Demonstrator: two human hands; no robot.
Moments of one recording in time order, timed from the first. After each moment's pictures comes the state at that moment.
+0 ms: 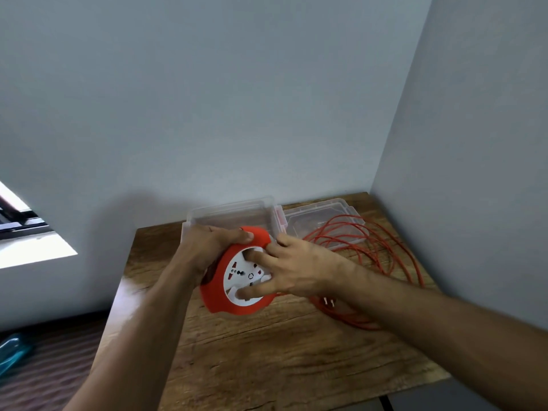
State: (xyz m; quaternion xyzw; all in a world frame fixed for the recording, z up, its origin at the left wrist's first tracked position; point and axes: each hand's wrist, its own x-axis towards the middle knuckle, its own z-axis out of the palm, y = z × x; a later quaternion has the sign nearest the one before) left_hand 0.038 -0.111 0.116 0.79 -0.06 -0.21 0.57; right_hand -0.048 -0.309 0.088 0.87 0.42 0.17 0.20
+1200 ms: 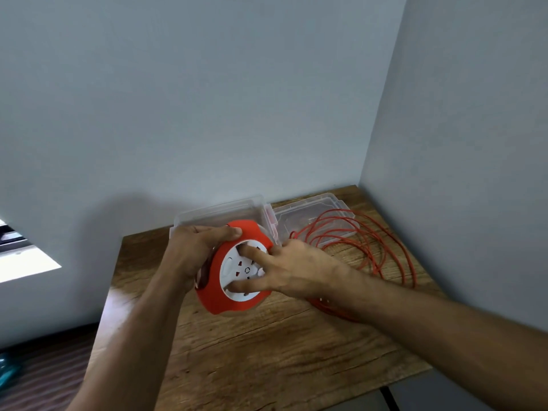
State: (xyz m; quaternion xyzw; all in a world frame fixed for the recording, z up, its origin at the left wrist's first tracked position) left_hand 0.037 -0.113 0.114 0.79 -0.09 -0.17 0.59; right_hand -0.058 -0.301 0.084 0.92 0.34 0.15 0.12
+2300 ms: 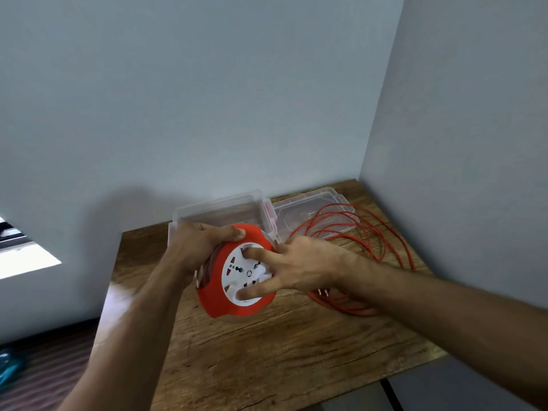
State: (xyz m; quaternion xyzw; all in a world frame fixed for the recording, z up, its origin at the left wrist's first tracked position) left_hand 0.039 -0.116 0.116 0.83 -0.09 -0.20 0.51; right_hand -0.059 -0.323 0.077 0.89 0.41 0.14 0.14
